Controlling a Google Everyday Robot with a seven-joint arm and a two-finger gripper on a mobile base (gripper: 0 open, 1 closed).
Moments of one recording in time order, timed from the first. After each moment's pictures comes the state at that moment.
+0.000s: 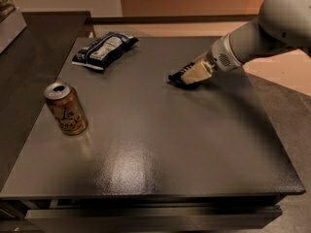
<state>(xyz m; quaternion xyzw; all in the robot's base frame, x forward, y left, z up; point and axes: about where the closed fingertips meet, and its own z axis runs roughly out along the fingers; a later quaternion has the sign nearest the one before) 0.632 -0.122 0.861 -0.45 0.81 0.18 0.34</state>
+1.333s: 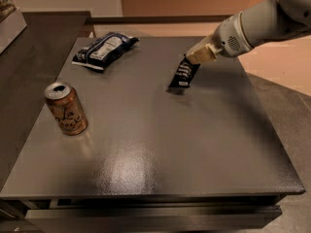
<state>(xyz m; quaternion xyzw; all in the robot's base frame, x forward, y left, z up) 0.620 -0.113 0.920 -0.47 0.77 0.20 0.37</state>
